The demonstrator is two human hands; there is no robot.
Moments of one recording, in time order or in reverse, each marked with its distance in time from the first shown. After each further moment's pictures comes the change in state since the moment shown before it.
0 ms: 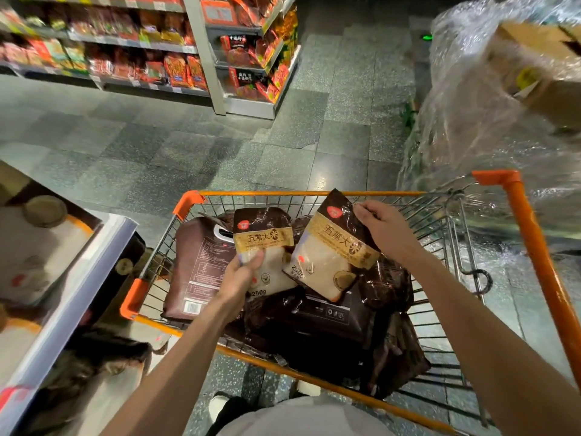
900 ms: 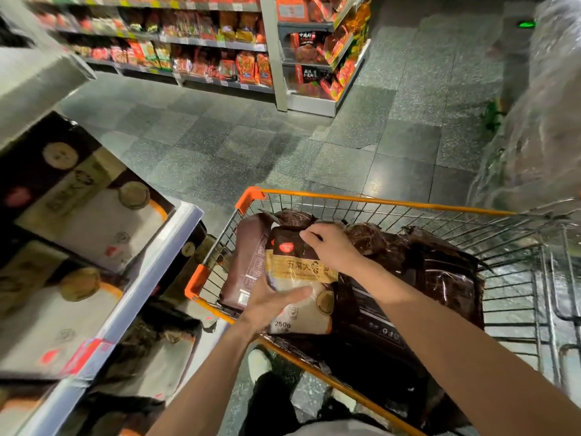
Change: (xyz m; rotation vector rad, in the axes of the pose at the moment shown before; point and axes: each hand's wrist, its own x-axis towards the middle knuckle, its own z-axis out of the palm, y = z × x) left_hand -0.041 0.003 -0.036 0.279 0.062 0.012; right_hand 0.049 -0.038 0.170 -0.041 -0.382 -0.118
